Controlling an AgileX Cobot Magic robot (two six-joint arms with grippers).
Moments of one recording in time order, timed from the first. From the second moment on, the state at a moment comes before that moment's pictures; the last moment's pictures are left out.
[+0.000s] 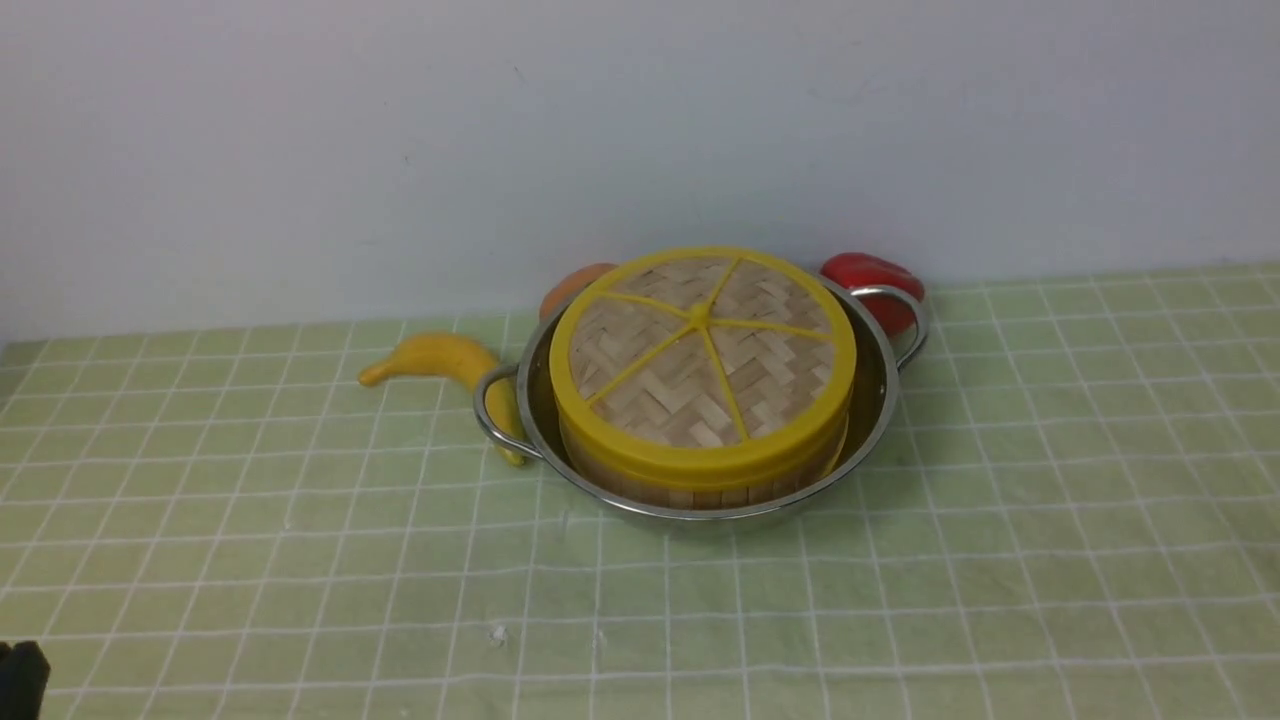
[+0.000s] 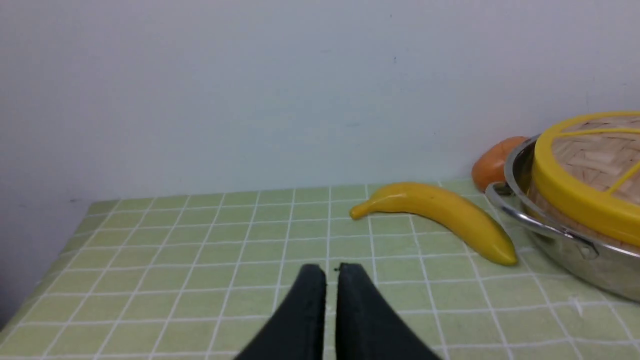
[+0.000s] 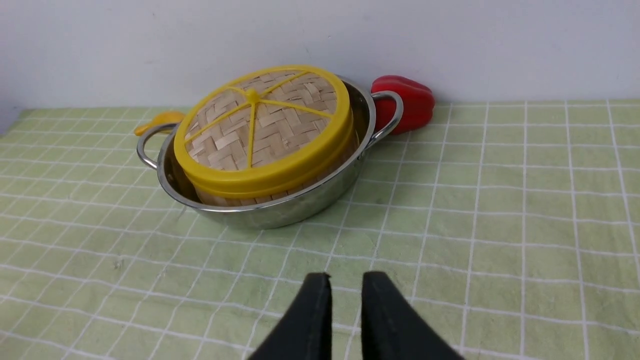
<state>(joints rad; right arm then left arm) 0.33 0.20 -0.60 0.05 0.92 0.28 0.02 0.06 -0.01 0.21 0.13 -0.15</state>
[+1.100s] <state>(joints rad) 0.07 0.00 -0.28 -0.17 0.51 0.23 0.02 0.02 0.01 0.21 0.13 -0.11</state>
